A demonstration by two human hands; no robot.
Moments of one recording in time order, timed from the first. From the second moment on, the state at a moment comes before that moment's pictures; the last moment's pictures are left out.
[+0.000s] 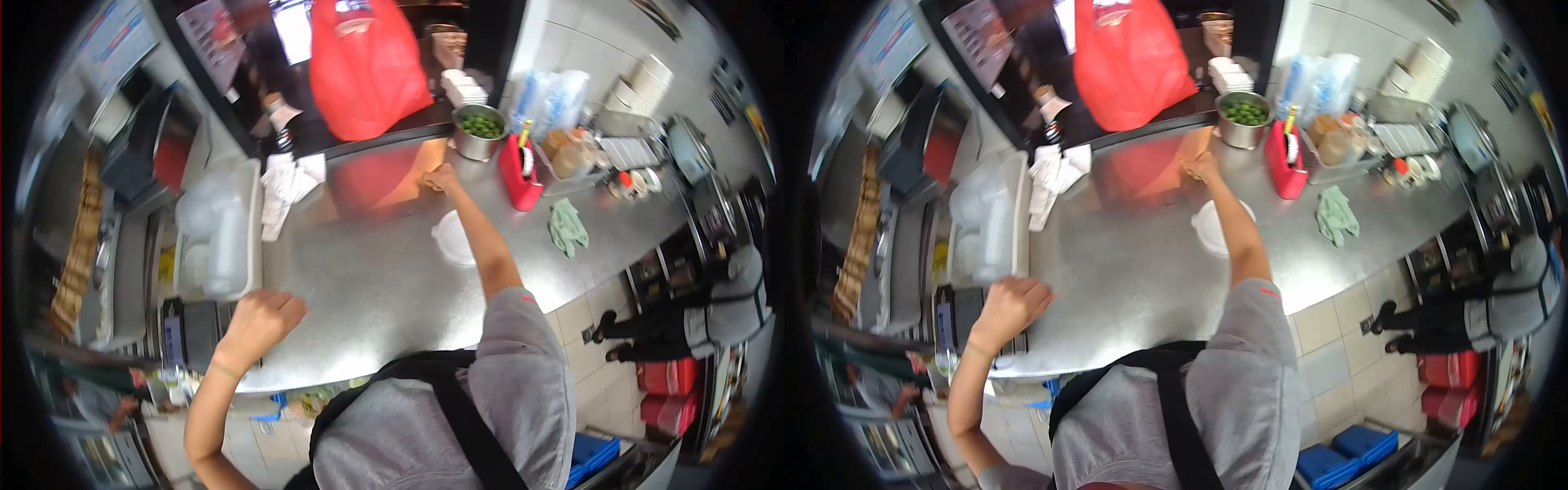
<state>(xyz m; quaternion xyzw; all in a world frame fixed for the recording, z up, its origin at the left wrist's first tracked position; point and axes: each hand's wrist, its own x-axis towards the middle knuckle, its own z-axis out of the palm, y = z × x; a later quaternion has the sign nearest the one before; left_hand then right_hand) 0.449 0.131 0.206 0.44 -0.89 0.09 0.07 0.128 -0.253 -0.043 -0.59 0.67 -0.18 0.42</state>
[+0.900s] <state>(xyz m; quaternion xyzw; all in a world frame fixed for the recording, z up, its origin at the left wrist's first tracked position) 0.423 0.086 -0.049 0.49 -0.66 -0.50 0.27 0.060 -0.072 -0.036 -0.60 0.77 -0.04 0.20</state>
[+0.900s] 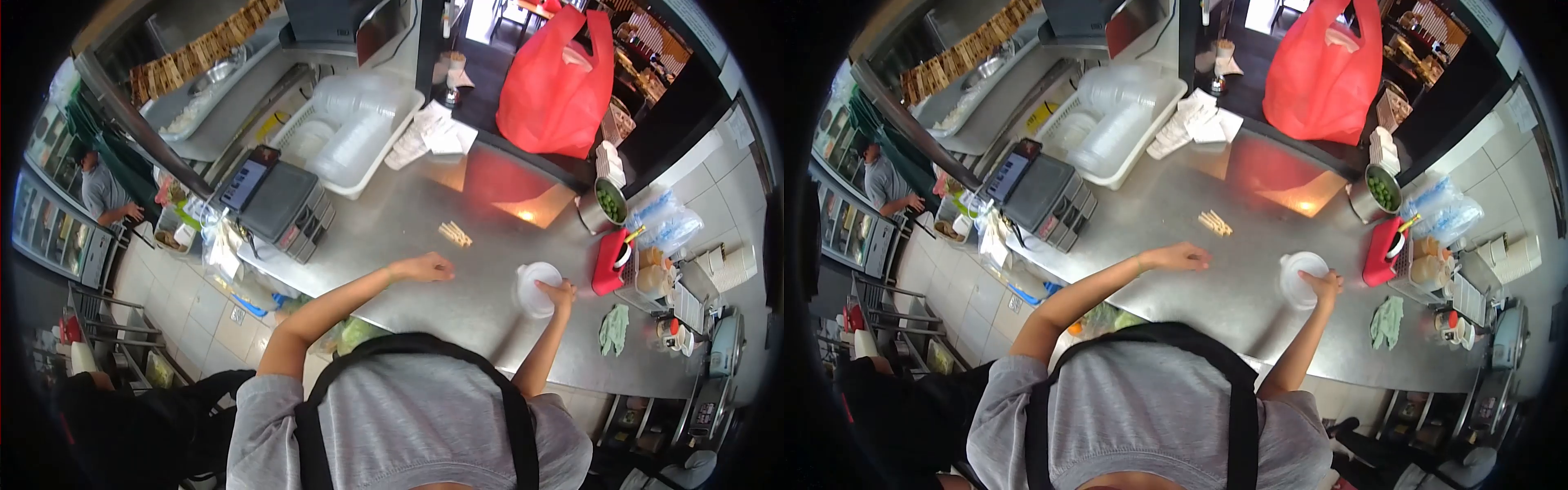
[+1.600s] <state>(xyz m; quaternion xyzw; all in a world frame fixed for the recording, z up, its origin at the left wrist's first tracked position) 0.371 0.080 -0.037 0.33 -0.15 -0.72 0.59 0.194 0.025 0.019 -0.59 0.38 -0.39 0.60</state>
